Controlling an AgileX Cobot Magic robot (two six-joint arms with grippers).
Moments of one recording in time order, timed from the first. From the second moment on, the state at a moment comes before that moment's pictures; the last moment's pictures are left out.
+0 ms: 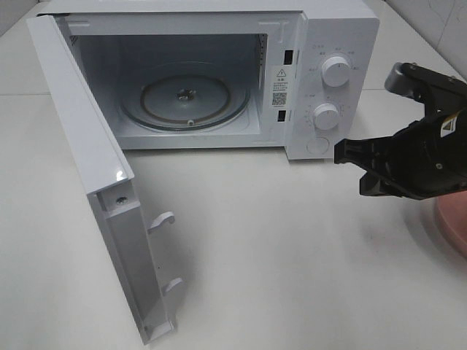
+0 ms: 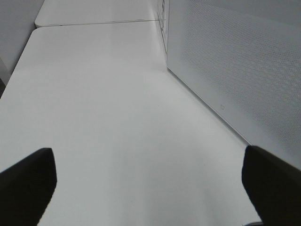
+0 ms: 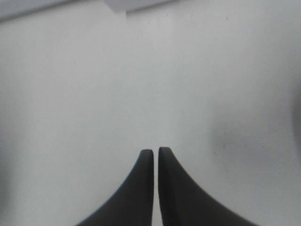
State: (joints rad) left arm 0.00 -0.01 -0.51 -0.05 1.06 0.11; right arm 0.38 1.43 -0.67 0.10 0.30 0.28
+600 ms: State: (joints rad) left arm 0.00 -0.01 -0.51 -0.05 1.06 0.11; right arm 0.38 1.54 -0.81 -0.12 0.65 0.34
